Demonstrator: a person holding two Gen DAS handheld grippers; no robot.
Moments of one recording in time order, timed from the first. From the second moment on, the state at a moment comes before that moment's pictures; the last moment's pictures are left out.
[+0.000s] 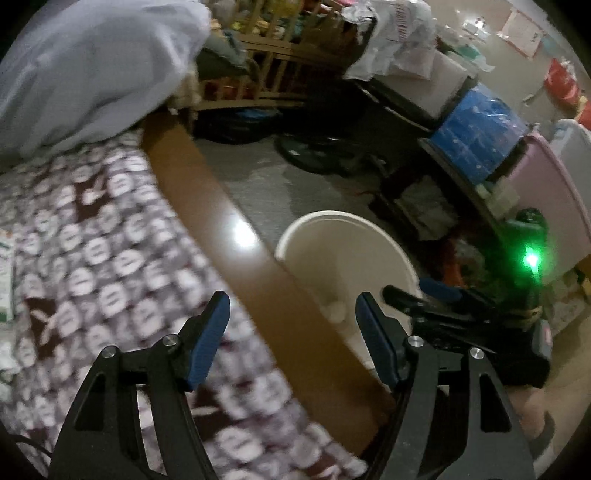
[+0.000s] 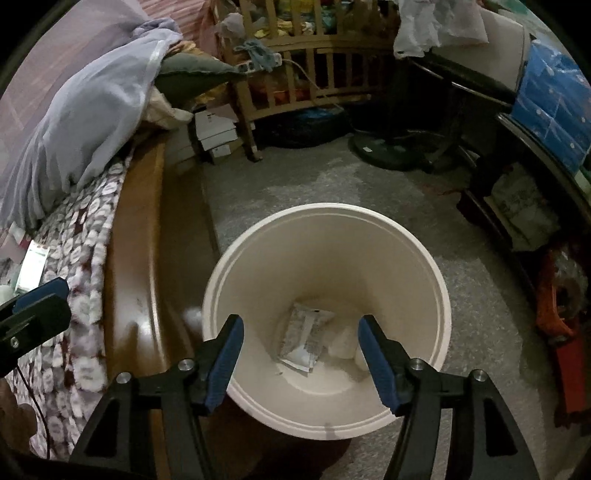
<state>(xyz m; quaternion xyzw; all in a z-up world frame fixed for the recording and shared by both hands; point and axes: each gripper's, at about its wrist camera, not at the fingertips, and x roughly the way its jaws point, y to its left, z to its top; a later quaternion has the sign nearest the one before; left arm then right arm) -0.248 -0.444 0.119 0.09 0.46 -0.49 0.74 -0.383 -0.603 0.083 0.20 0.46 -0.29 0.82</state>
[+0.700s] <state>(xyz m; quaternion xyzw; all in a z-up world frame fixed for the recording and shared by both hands) -0.218 -0.332 0.121 0.12 0.42 -0.35 0.83 -0.324 -0.509 0.112 0.16 0.44 -0.21 0.86</state>
